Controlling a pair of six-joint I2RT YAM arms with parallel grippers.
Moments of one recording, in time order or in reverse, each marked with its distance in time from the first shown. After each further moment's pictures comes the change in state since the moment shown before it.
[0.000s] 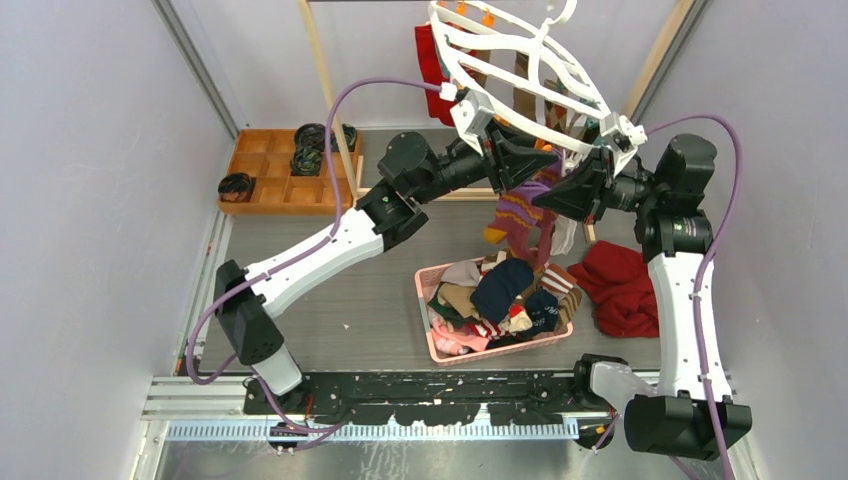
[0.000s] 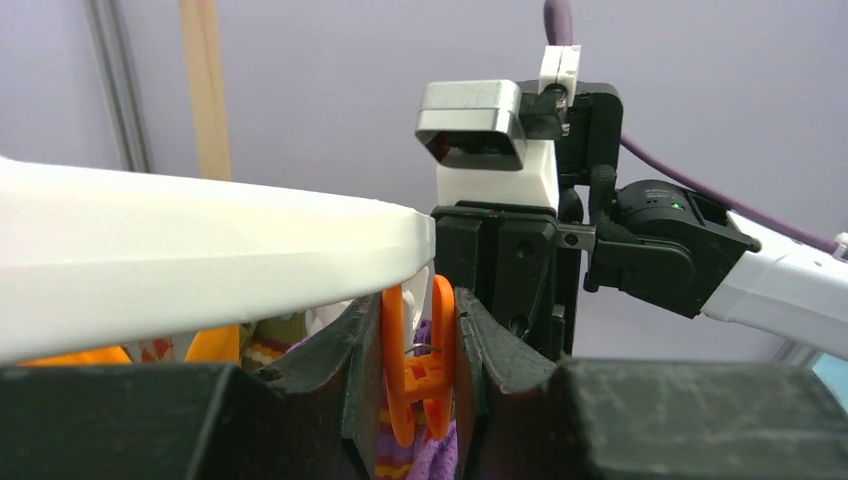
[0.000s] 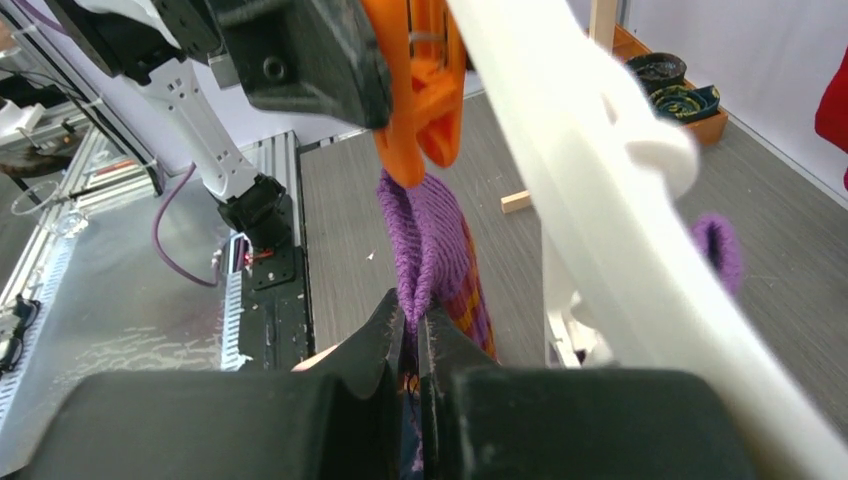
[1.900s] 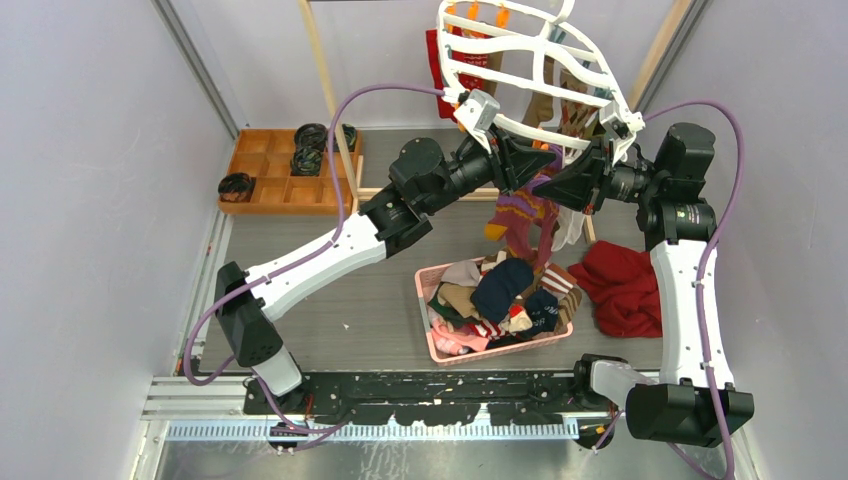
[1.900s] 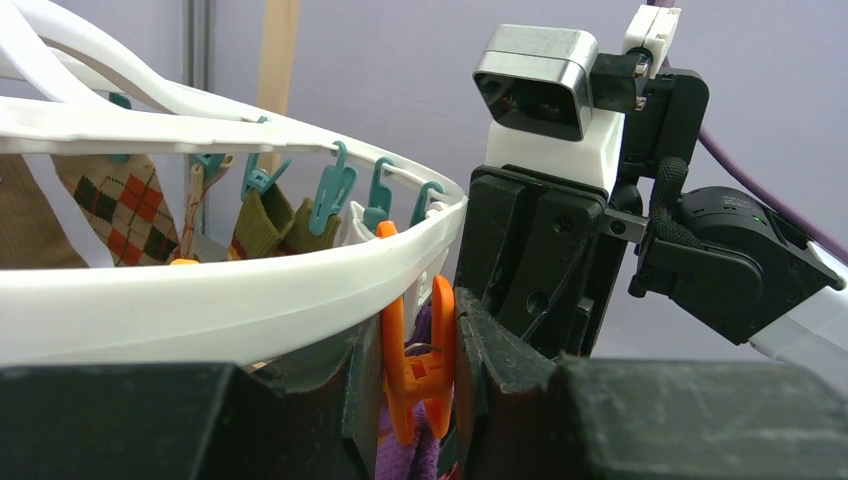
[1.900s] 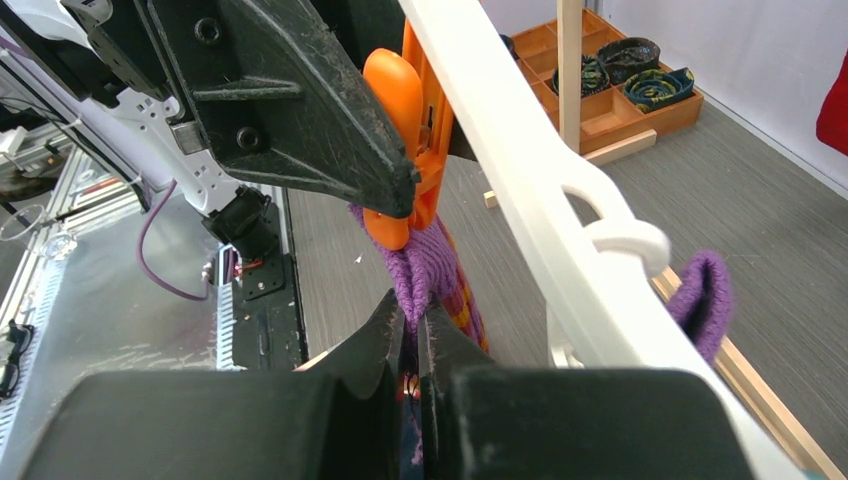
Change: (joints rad) left arm -0.037 -0.002 0.000 -0.101 -0.209 -0.061; right arm 0.003 0.046 0.062 -0.099 0.058 -0.051
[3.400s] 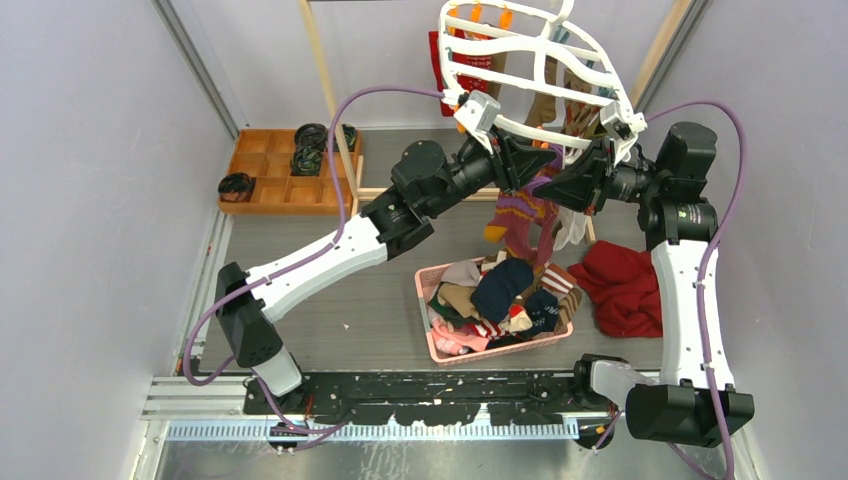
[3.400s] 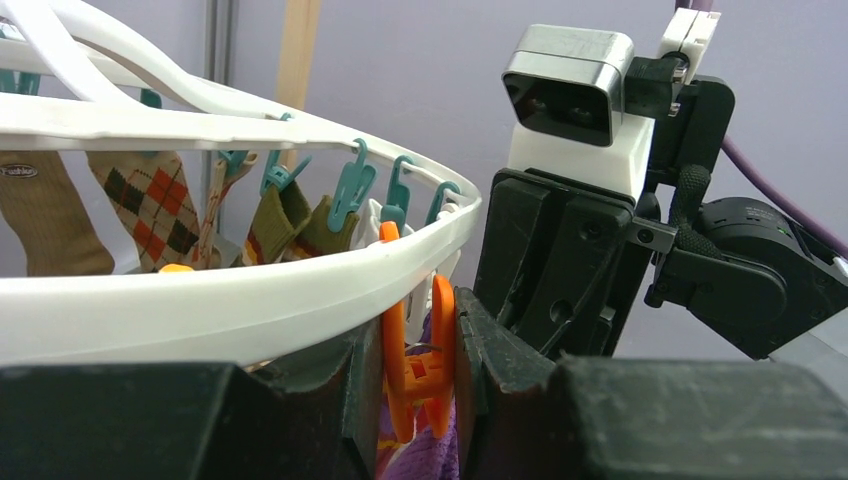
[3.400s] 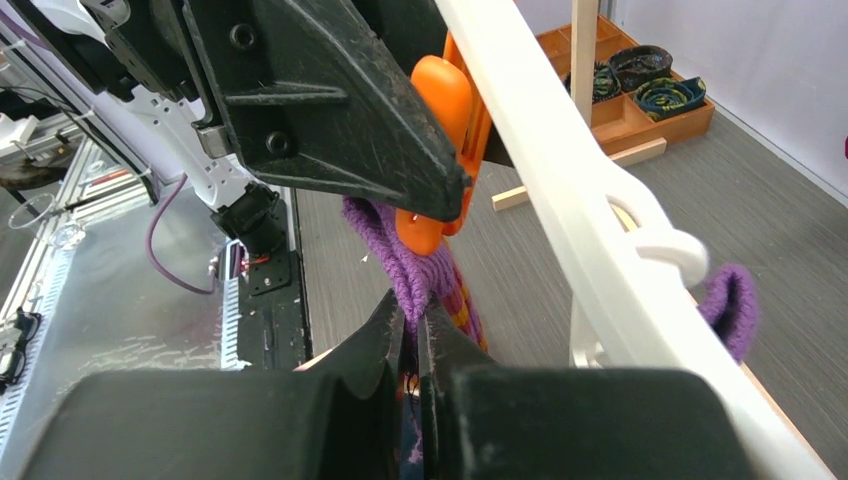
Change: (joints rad) left arm -0.007 0.000 0.000 0.000 -0.064 0.010; right arm 0.000 0.001 0.015 -0.008 -0.033 -0.013
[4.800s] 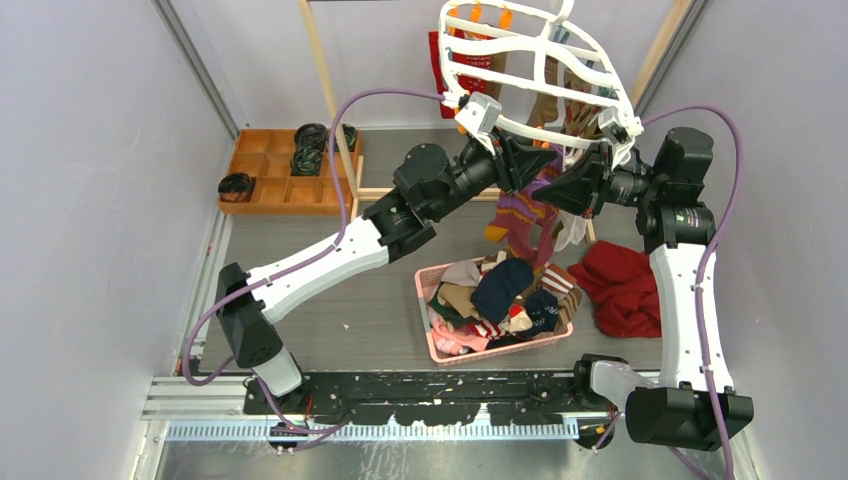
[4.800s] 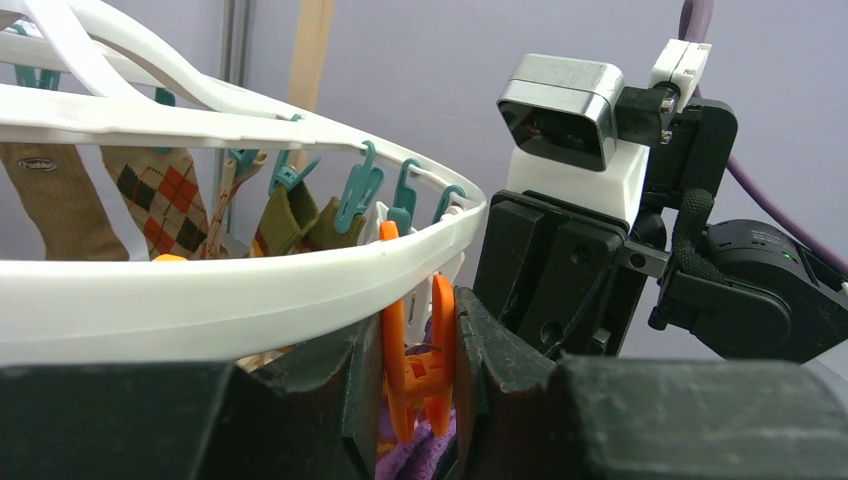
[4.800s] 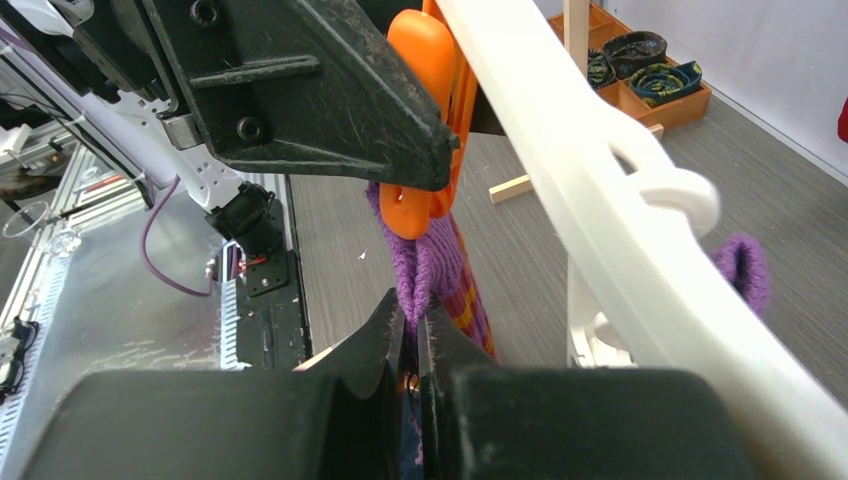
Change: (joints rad) left arm -0.018 0.000 0.000 -0.001 -0.056 0.005; right arm 0.000 -0.018 -0.039 0.000 0.033 0.003
